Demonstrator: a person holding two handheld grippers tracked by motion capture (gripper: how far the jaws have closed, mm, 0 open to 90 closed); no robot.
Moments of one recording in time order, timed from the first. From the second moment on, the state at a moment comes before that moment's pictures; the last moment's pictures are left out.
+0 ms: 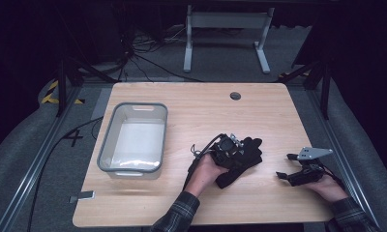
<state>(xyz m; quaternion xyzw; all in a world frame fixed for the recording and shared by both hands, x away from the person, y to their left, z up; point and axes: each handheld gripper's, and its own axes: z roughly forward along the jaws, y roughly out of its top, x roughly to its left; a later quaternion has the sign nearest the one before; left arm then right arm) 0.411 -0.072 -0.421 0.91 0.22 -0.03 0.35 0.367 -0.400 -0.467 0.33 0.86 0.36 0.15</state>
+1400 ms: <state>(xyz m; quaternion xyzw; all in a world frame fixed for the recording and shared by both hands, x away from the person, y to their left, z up) 0.417 0.092 -0.336 0.86 0.34 0.06 0.38 0.367 -0.399 -0.467 0.33 0.86 0.36 0.15</state>
